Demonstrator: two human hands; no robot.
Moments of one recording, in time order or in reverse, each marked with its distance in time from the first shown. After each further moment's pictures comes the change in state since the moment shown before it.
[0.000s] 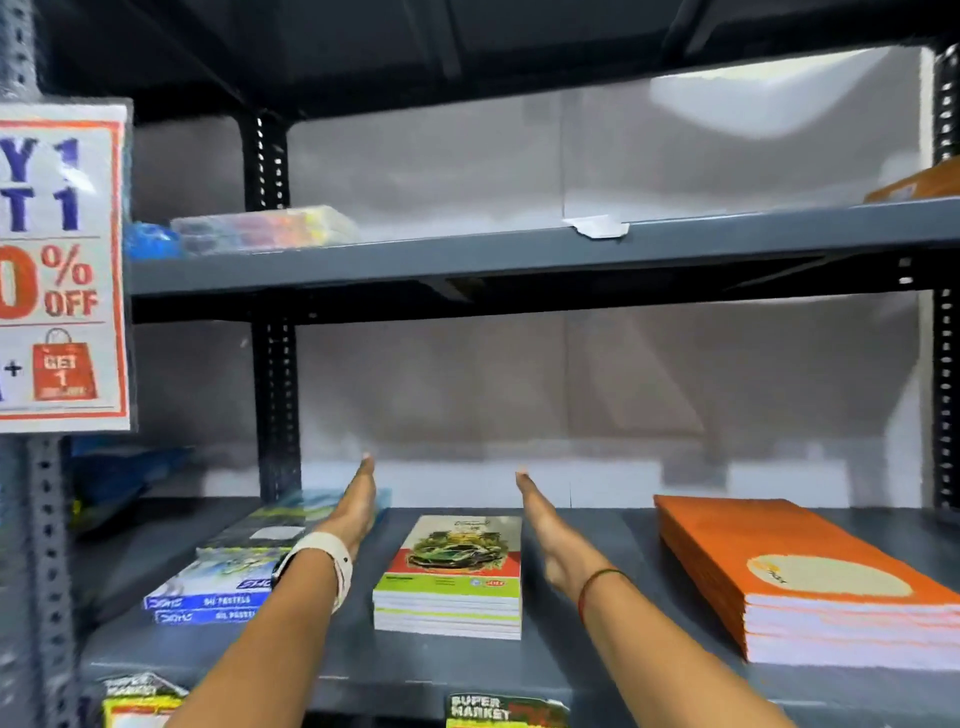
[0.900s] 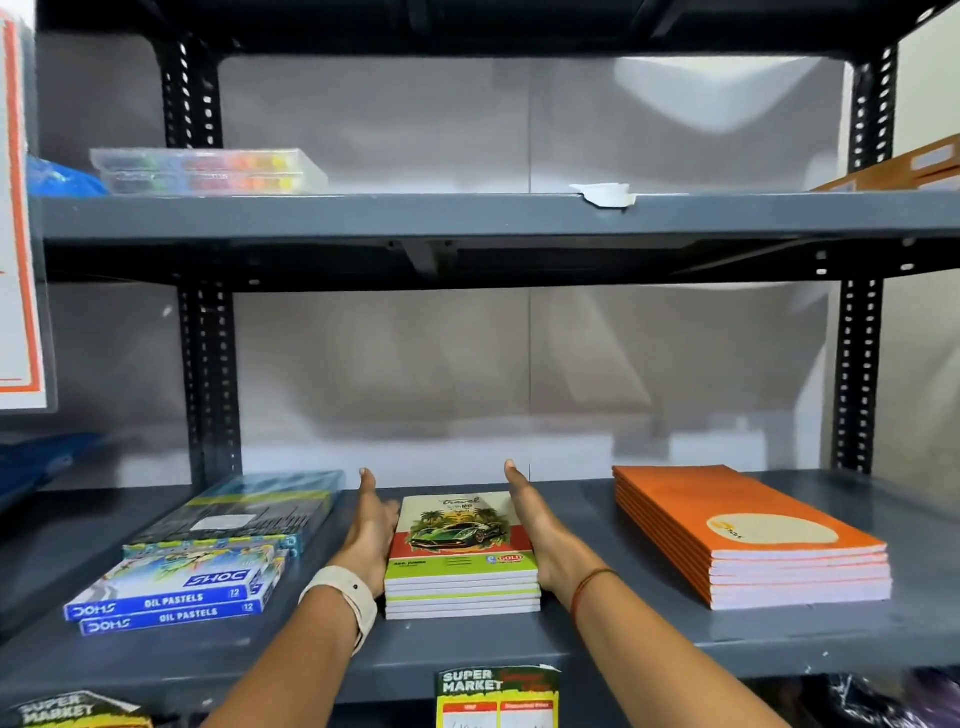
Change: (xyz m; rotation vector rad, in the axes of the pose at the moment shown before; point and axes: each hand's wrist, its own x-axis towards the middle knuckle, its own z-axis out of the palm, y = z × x) left_hand -0.012 -0.042 0.033 -0.281 -0.381 -0.356; right_hand 0.007 0.030 -0.003 0.343 -0.004 0.174
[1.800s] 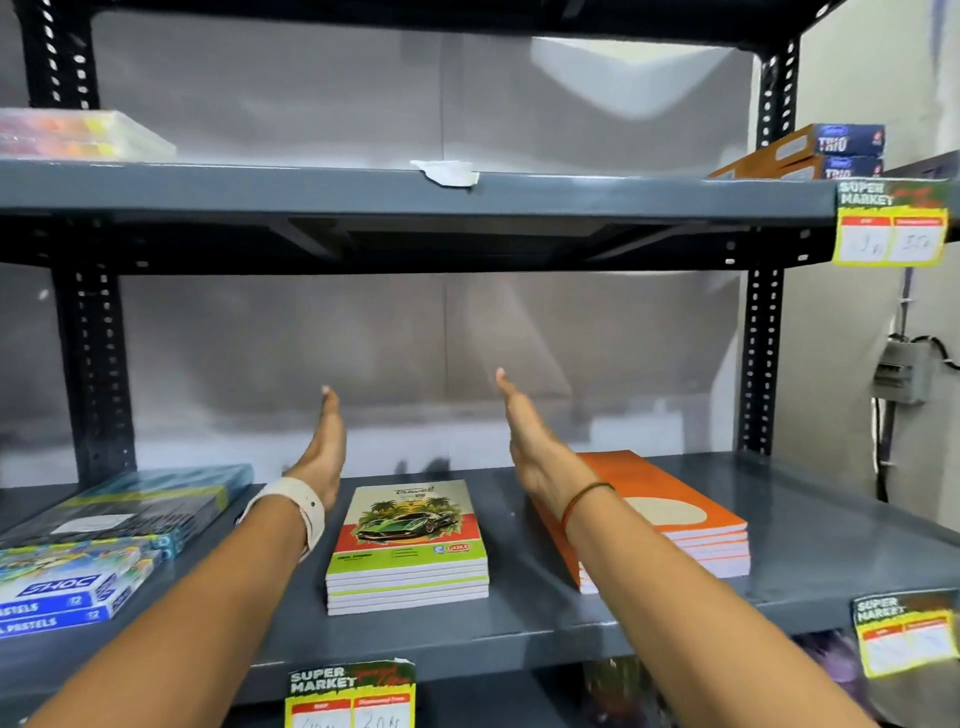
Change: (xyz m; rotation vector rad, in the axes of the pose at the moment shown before) left_hand 0.003 0.023 0.104 0.363 0.208 0.287; right_hand -0.036 -0.098 -0.084 -0.227 0.119 -0.423
